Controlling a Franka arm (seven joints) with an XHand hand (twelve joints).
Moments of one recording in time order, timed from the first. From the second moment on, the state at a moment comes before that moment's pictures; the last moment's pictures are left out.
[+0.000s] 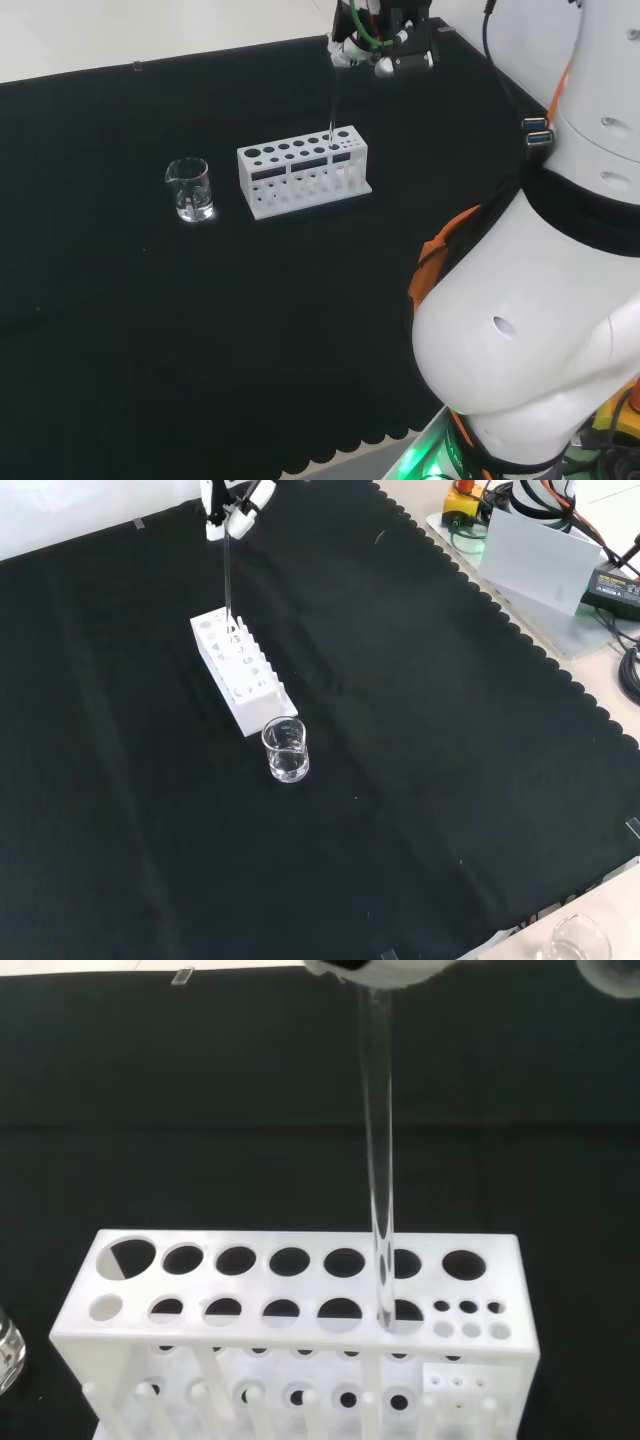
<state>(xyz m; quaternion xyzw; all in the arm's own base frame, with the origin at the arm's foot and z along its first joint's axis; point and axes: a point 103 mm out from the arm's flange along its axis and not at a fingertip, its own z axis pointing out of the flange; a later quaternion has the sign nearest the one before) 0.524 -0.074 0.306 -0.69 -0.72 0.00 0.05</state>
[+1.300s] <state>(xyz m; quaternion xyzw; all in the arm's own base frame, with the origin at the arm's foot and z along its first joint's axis) 0.552 -0.088 0.273 -0.69 -0.72 0.02 0.11</state>
